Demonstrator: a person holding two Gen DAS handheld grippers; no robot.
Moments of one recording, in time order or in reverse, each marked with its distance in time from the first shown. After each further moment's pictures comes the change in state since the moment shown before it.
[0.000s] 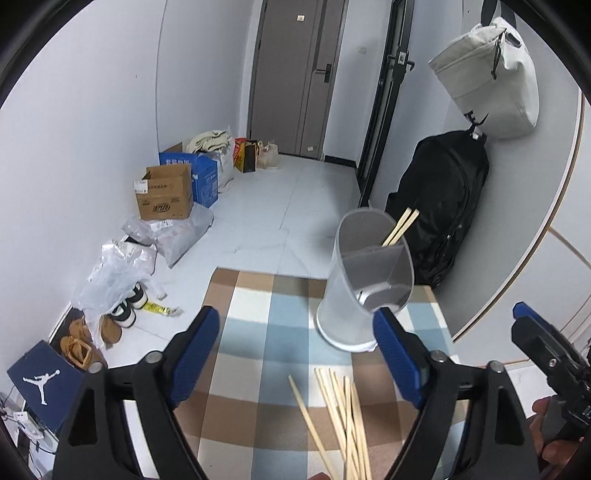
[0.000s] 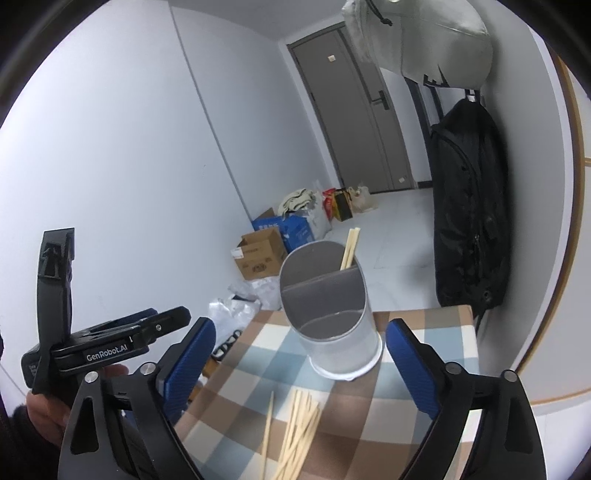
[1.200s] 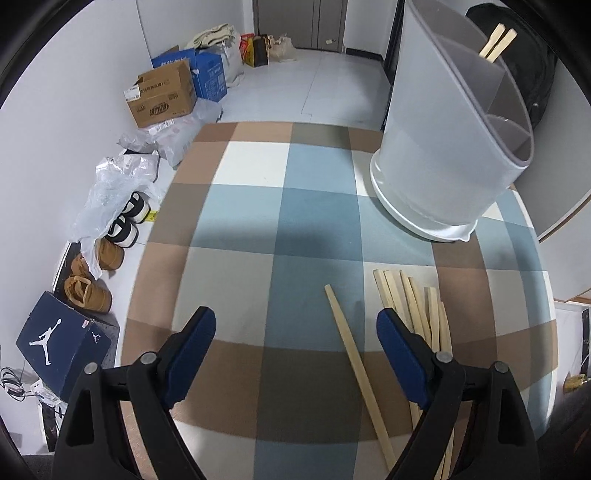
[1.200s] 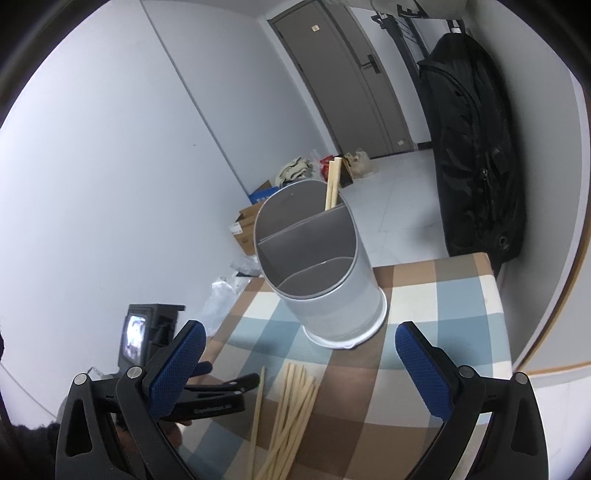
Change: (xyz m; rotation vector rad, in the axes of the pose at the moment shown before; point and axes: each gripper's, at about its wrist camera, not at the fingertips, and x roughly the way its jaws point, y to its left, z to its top) left arm 0.114 0.008 -0.067 0.045 0.423 0.113; right arm 0.047 -0.035 -0.035 0.102 0.115 0.039
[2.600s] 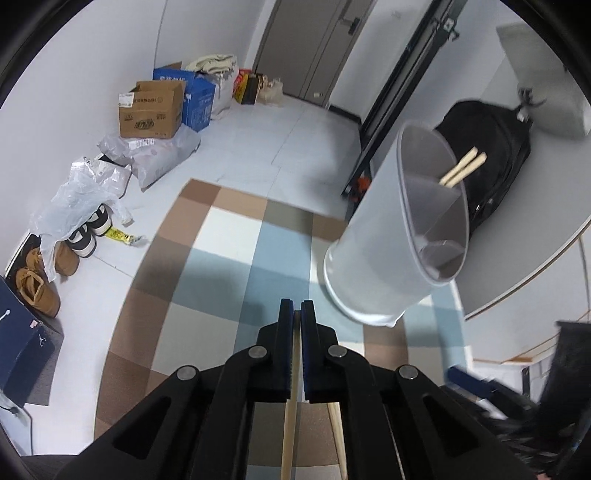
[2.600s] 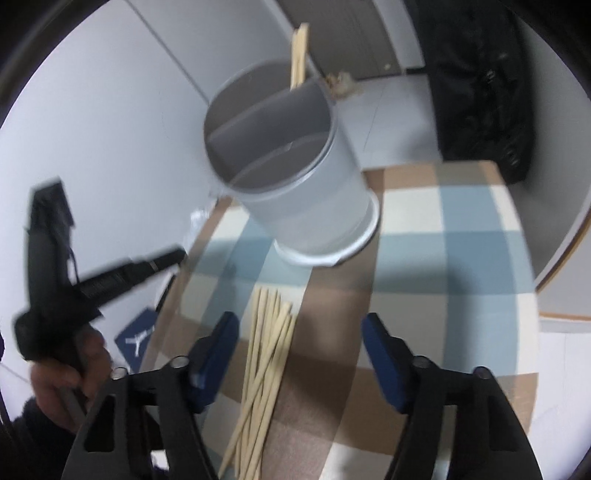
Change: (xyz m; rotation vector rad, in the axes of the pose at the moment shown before) left arm -0.044 0.022 0.024 -0.175 -0.205 -0.250; right arm 0.057 -0.013 -0.033 0.042 0.346 -0.057
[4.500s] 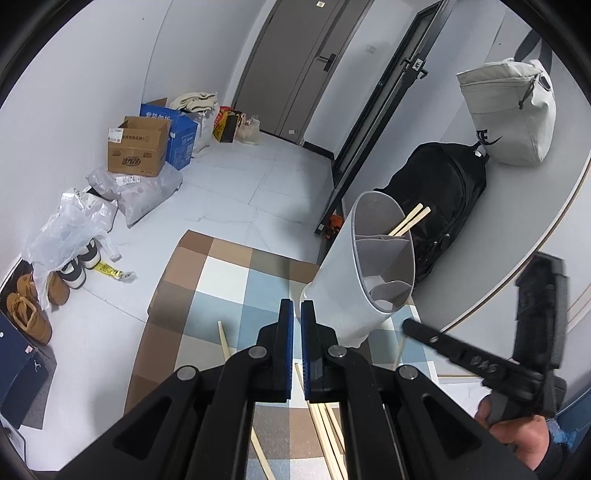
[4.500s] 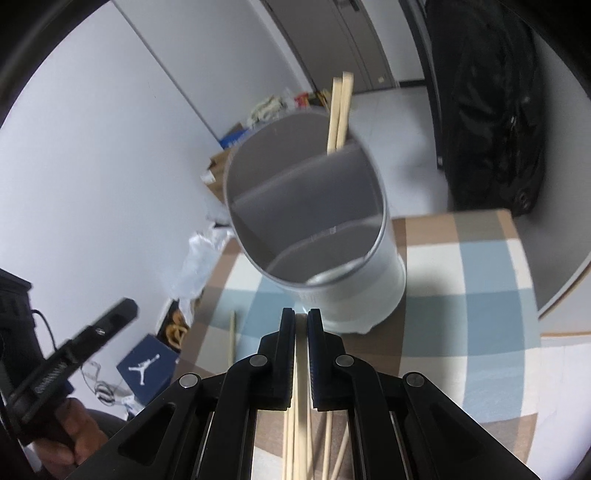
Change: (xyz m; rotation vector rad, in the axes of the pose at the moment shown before) left arm -0.051 0.011 0.010 0.025 -0.128 -0.119; right arm -0.029 0.015 0.056 0.034 -0.102 -0.019
